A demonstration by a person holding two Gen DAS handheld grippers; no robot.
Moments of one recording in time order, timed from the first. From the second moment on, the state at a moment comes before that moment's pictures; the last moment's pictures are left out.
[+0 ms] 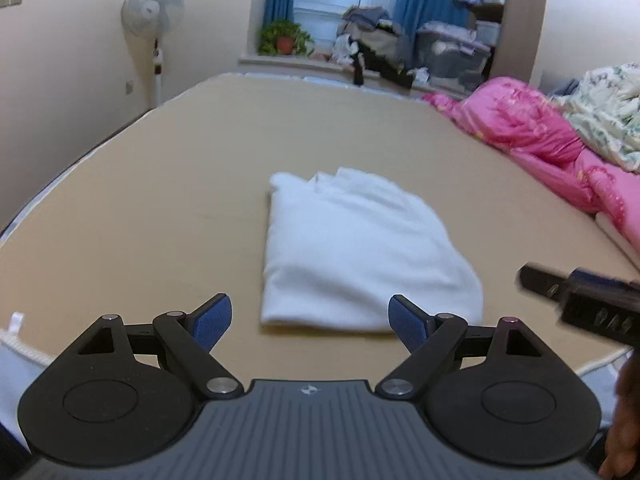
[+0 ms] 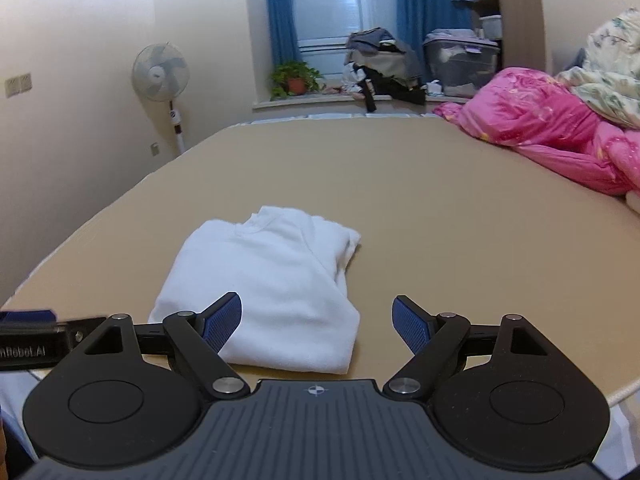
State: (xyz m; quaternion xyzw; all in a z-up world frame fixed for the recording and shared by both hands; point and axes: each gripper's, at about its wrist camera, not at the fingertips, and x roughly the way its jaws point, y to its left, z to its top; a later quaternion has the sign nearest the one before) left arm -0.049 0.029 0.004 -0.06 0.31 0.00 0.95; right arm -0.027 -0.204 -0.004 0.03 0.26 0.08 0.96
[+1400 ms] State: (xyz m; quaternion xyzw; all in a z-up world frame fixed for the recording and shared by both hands) left arm -0.017 0.024 -0.014 -0.03 0.31 0.00 0.95; right arm -0.023 -0.179 -0.014 -0.01 0.26 0.12 0.96
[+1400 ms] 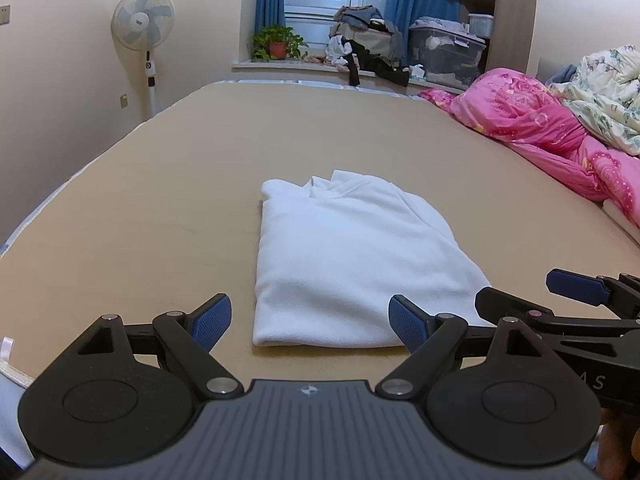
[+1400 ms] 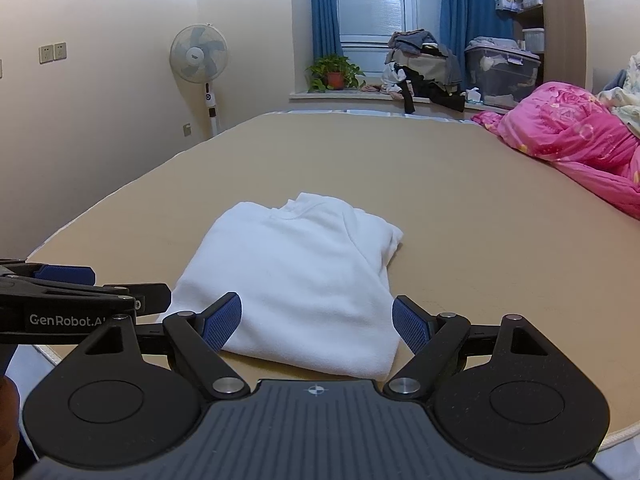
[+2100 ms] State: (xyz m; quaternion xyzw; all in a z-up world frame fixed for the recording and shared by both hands) left arm -0.016 0.027 -0.015 -0.04 0.32 0.00 0.95; right arm -0.021 -0.181 -0.015 -0.01 0.27 0.13 0.96
